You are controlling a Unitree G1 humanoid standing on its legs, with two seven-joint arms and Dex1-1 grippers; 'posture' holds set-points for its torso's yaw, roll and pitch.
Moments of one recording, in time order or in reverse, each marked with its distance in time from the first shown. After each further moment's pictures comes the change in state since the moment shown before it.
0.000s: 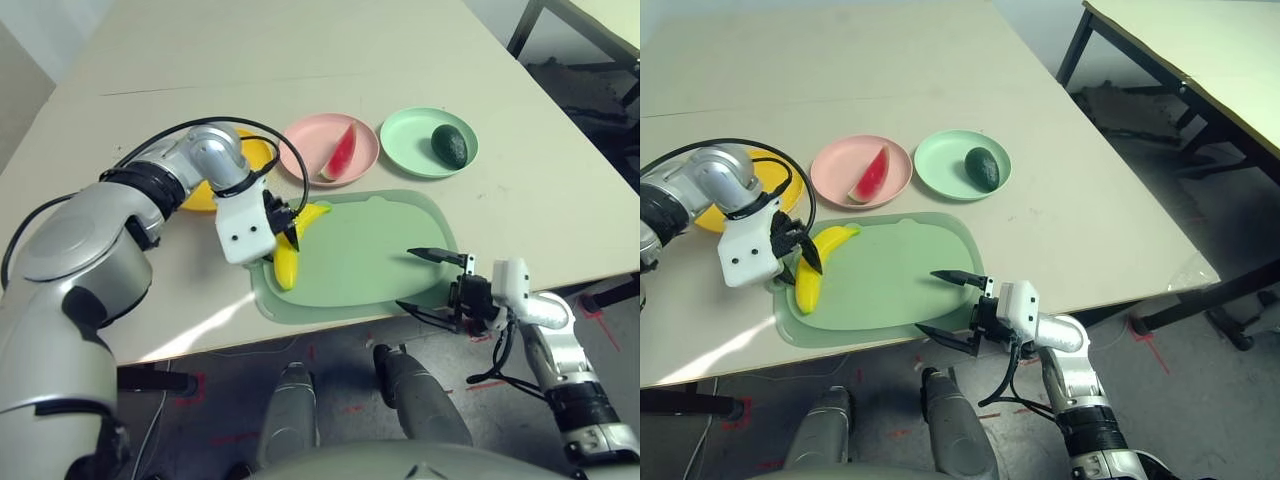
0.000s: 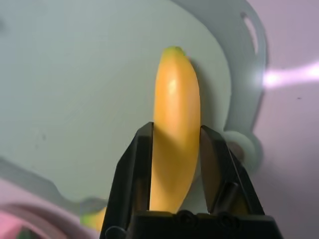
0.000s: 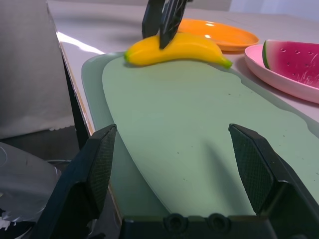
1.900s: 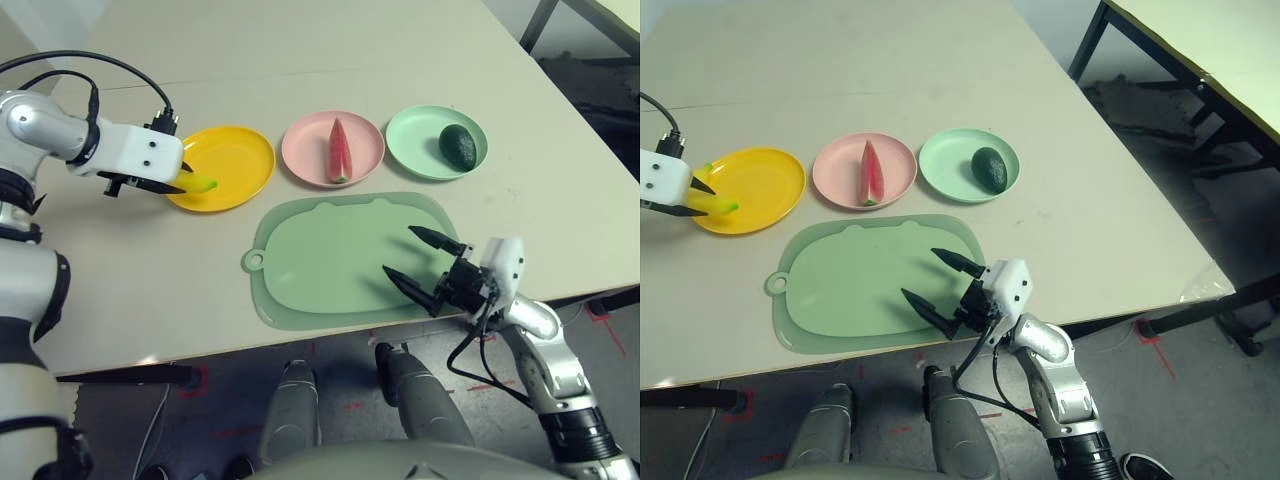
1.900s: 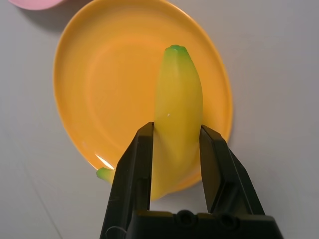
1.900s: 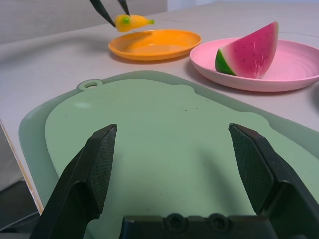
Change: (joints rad) left arm 0.063 0.177 0.759 0.359 0.735 0.231 0.373; right arm 0.123 0.082 0.044 -0.358 -0.018 0.324 -0.426
